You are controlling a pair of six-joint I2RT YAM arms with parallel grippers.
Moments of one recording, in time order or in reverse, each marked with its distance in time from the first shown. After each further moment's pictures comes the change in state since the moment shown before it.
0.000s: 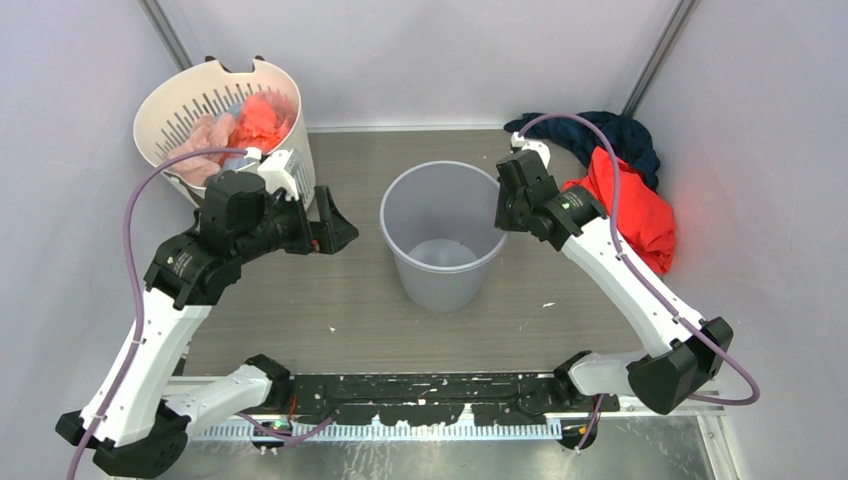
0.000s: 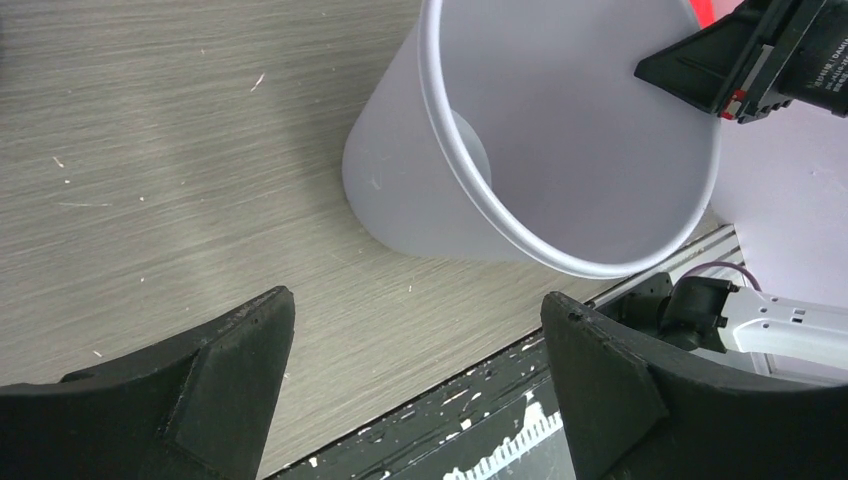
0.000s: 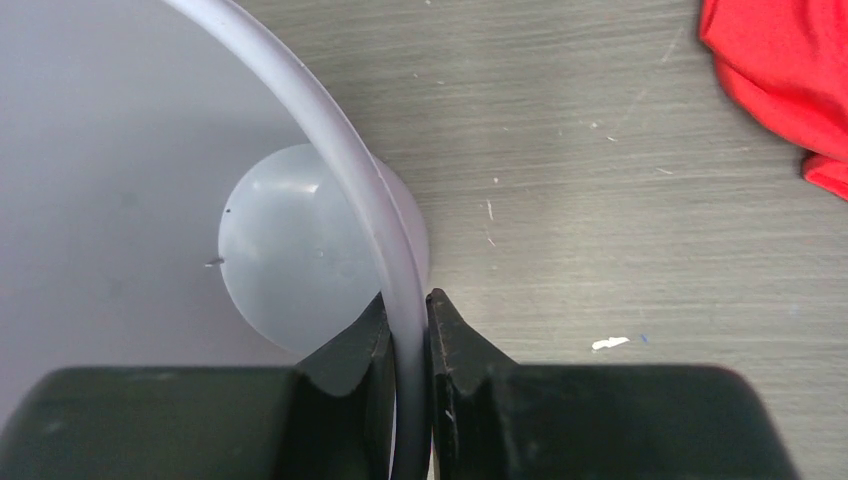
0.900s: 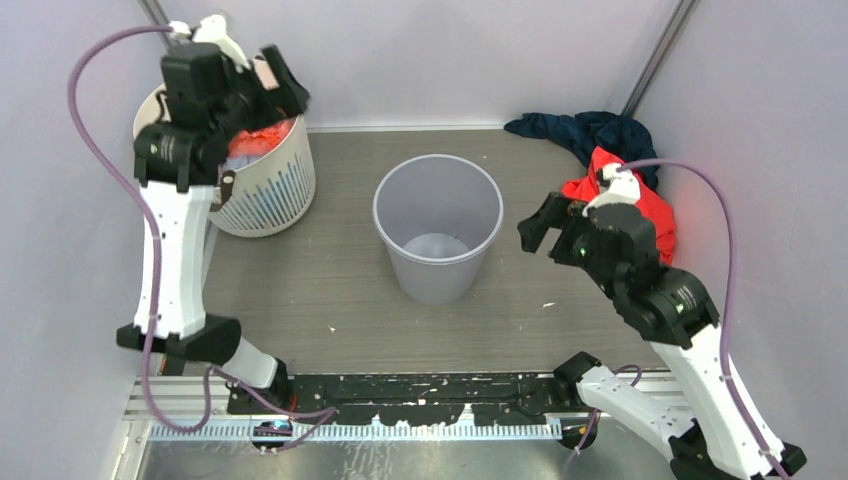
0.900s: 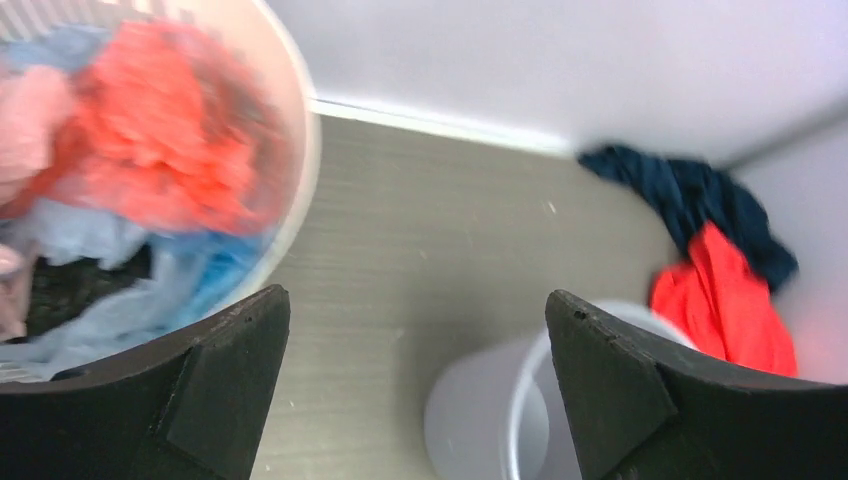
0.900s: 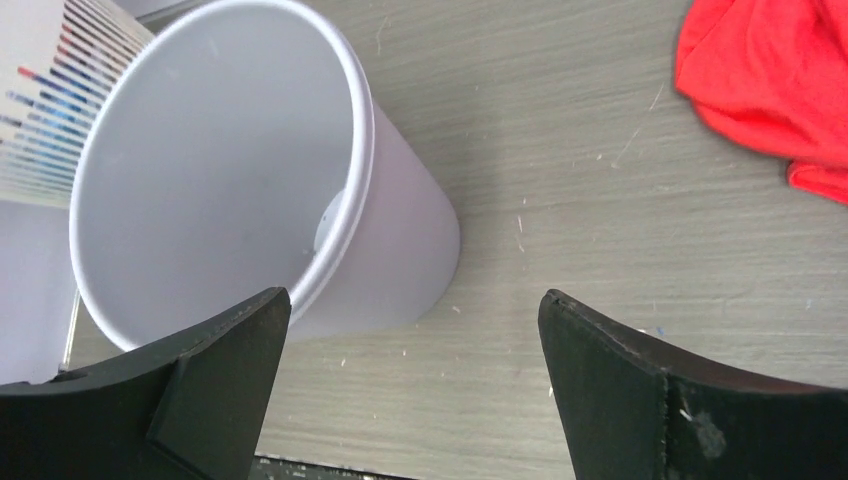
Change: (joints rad) left arm 0.258 0.528 0.784 -0.068 -0.179 0.076; right arm 0.000 -0.459 -0.068 -0.018 -0.005 0.053
